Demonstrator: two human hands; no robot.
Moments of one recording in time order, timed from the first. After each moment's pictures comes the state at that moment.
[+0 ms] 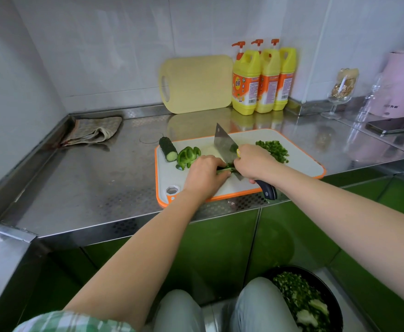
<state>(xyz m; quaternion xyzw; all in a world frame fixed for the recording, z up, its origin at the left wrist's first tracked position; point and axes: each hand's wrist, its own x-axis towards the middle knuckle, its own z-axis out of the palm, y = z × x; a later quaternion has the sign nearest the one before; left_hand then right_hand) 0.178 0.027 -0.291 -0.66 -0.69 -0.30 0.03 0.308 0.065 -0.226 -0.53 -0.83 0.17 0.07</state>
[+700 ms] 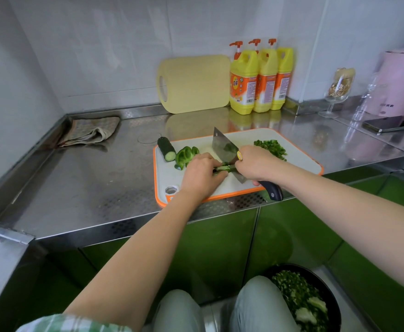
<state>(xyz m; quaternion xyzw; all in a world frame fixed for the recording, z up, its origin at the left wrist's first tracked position) 0.172 0.026 -0.295 -0.66 -0.68 -0.31 0.03 0.315 0.061 -0.221 -0.52 -0.83 0.18 0.05</state>
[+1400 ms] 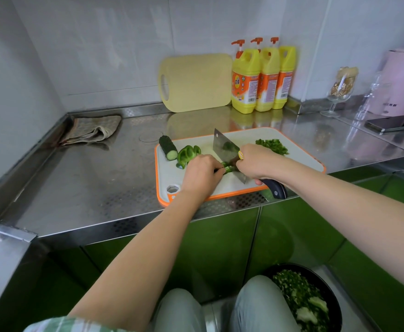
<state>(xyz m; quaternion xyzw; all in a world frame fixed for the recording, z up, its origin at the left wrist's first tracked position) 0.172 0.025 -0.296 -0.65 -0.69 -0.31 0.04 0.313 0.056 -0.216 -0.52 -0.83 0.17 0.02</state>
